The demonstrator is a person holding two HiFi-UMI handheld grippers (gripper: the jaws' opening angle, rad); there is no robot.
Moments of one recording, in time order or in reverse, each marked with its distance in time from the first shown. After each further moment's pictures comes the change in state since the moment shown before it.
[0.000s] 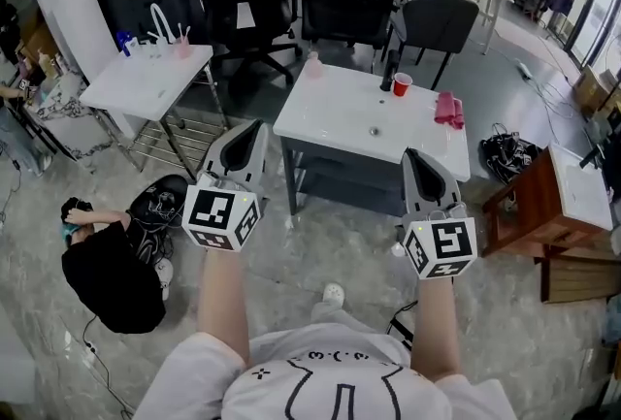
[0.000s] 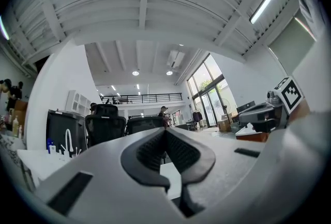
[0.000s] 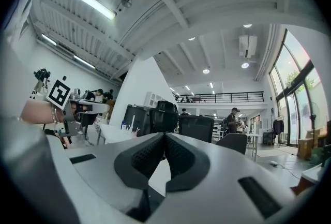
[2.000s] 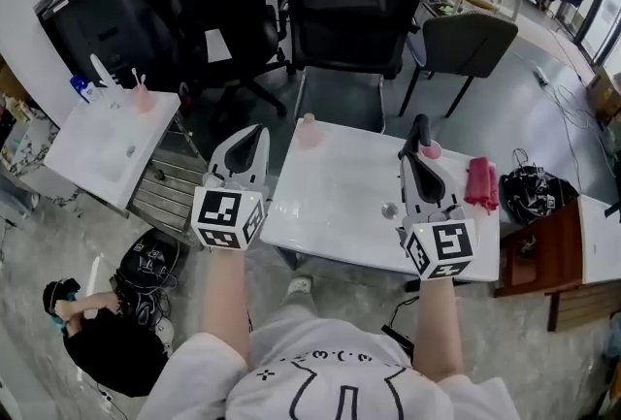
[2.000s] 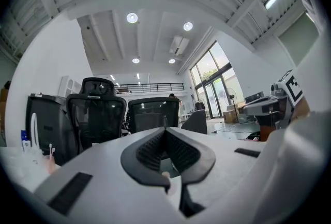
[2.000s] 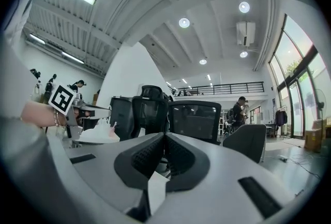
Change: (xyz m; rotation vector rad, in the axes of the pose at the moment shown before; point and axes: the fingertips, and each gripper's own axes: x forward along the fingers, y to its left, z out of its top) left arm 0.351 0.161 -0.148 -0.015 0.105 -0.006; right arm 0.347 -0.149 -0.113 0.051 0.056 -0.013
